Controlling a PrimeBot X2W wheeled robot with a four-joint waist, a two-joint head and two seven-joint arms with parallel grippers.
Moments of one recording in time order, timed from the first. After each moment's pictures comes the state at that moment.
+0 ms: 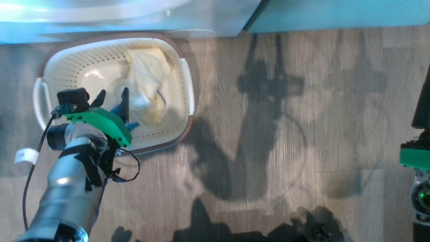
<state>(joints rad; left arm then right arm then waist) -0.74 0.17 -0.13 1.03 -0.43 -0.13 -0.25 -0.25 -0.03 -0.09 -0.13 0.30 0.13 -0.26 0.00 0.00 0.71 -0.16</state>
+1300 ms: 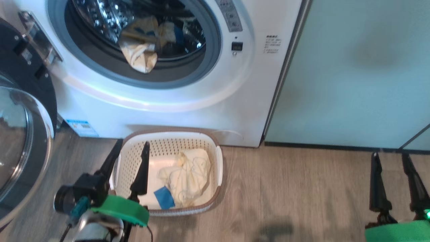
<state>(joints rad) 0.00 0.07 0.02 0.03 -0.12 -0.08 -0.23 0.10 -0.03 -0.03 -0.08 0.17 0.13 -0.26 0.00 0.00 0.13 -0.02</state>
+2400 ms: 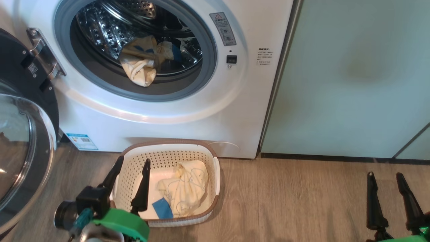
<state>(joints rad) 0.09 0.09 0.00 -0.03 -0.13 -0.05 -0.18 0.18 -0.03 -0.03 -0.05 0.18 0.13 -0.26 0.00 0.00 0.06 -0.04</state>
